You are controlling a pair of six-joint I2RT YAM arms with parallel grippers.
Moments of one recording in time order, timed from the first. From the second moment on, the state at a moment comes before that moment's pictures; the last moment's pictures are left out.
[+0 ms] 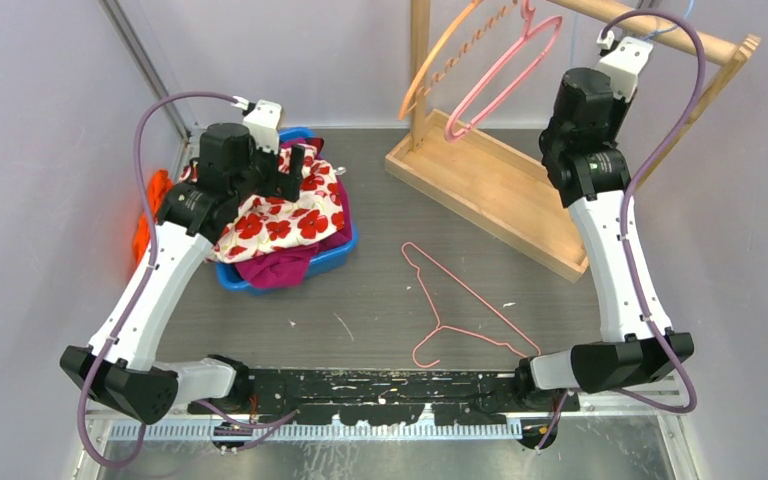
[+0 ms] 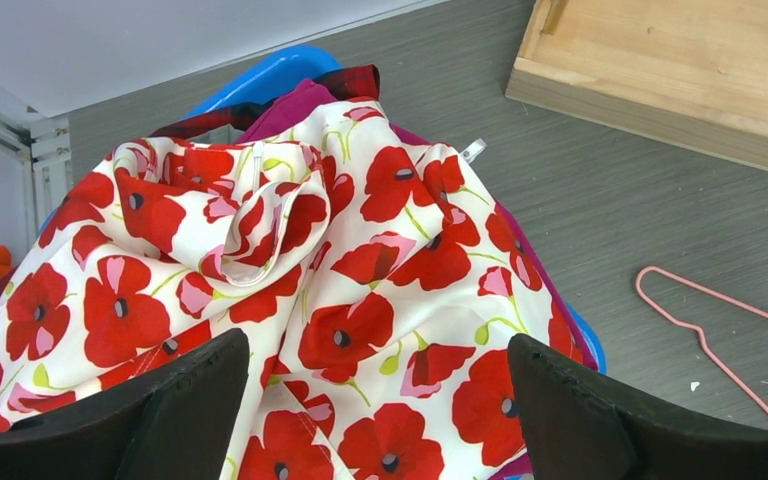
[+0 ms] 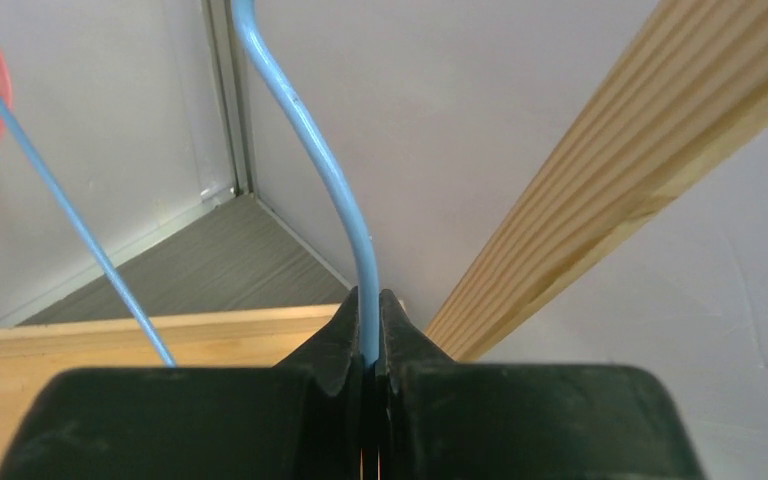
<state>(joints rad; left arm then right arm) -0.36 1.25 1.45 -0.67 -0.10 0.03 0.15 1.37 1.69 -0.45 1.00 -0.02</state>
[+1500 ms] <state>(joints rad) -0.38 1.26 1.34 -0.65 -0.09 -0.01 0.19 1.12 1.49 -0.46 0.79 0.13</state>
